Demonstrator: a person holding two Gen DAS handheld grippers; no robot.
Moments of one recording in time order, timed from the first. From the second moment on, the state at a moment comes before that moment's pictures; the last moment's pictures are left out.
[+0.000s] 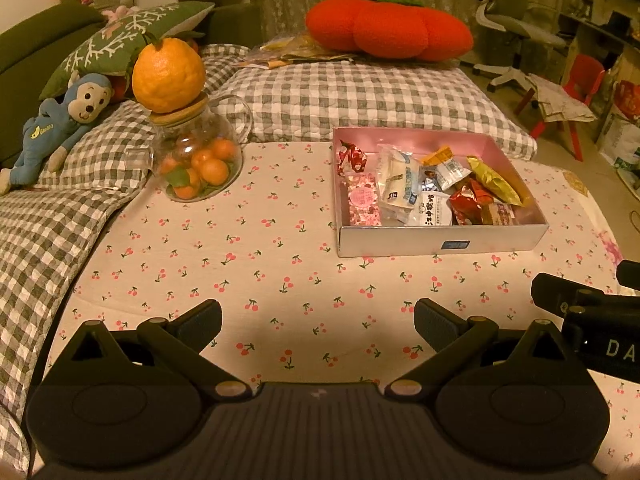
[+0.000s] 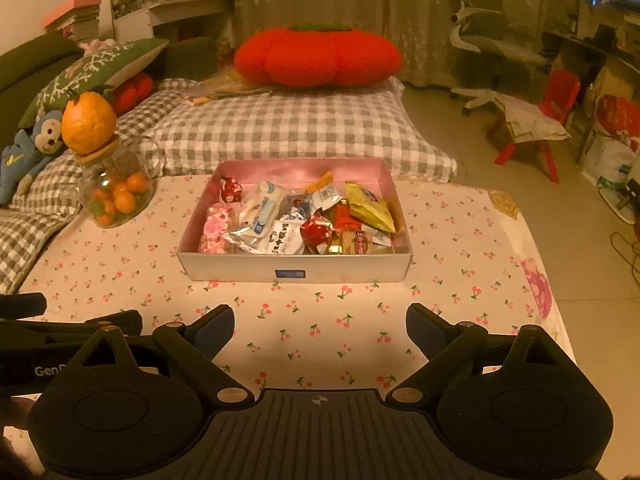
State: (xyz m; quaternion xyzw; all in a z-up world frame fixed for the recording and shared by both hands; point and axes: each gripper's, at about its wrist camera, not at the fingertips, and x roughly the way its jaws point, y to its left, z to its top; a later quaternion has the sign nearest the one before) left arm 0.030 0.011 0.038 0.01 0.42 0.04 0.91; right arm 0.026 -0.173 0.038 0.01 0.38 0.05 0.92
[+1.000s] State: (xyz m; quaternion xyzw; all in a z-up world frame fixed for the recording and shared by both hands) left arm 0.030 0.011 0.037 0.01 0.42 0.04 0.90; right arm 0.026 -0.172 0.037 0.01 0.38 0.05 0.92
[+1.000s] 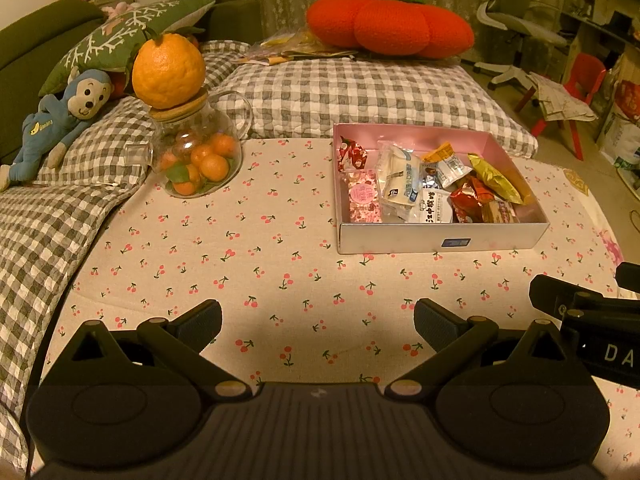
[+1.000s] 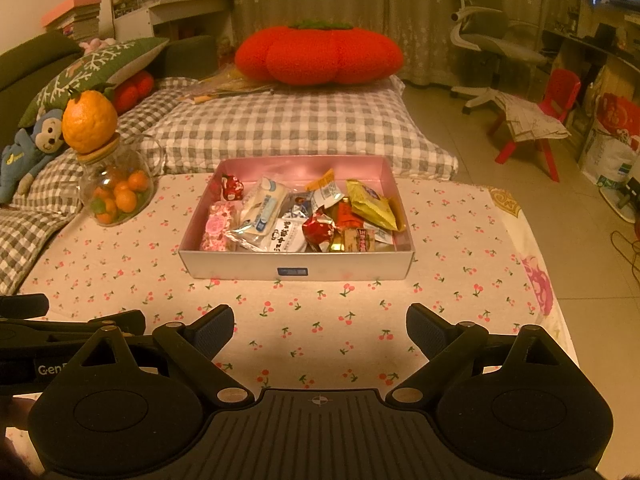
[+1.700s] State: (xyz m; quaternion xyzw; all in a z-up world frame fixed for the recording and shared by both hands) left arm 0.029 0.010 0.035 0.01 0.43 0.03 0.90; right arm 0.026 -0.171 0.036 0.01 0.38 0.06 0.92
